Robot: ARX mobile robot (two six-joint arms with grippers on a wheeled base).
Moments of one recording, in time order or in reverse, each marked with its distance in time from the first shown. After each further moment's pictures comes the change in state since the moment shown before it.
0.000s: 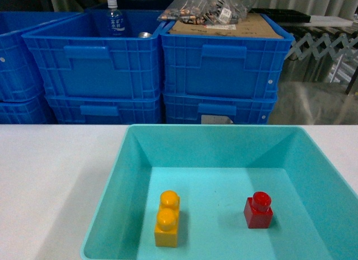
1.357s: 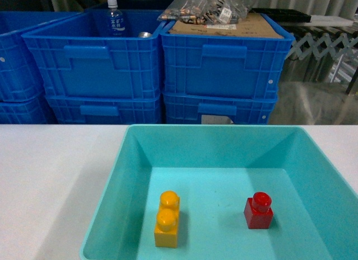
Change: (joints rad) left arm 0.000 0.000 0.000 0.000 0.001 0.000; right arm 0.179 0.367 0.105 0.078 0.093 -0.026
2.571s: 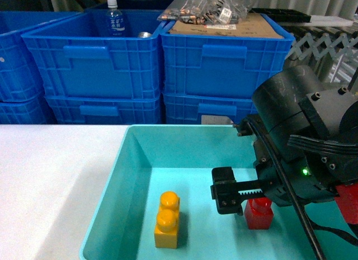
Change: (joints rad) left arm 0.000 0.000 0.000 0.000 0.000 0.000; right arm 0.224 1.652 0.886 -0.041 0.064 0.283
